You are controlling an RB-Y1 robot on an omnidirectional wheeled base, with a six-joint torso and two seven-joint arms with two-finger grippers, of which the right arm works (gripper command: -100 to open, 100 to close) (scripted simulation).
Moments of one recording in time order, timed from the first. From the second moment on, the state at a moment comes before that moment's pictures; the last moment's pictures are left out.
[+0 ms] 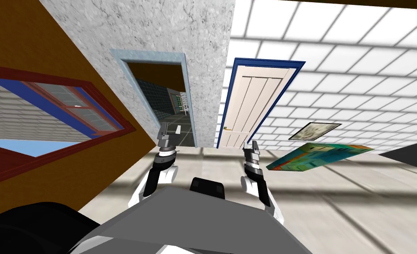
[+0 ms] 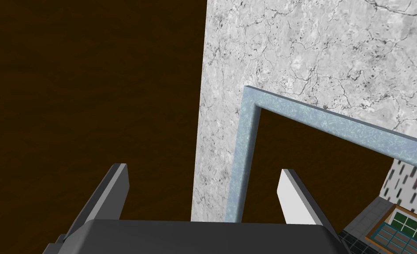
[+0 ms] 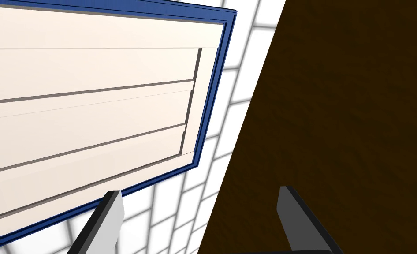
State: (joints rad) arm 0.34 -0.09 -0.03 -1.90 -0.12 -0.63 0.04
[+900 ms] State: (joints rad) arm 0.26 -0.11 -0.06 -1.68 -0.12 -0.67 0.03
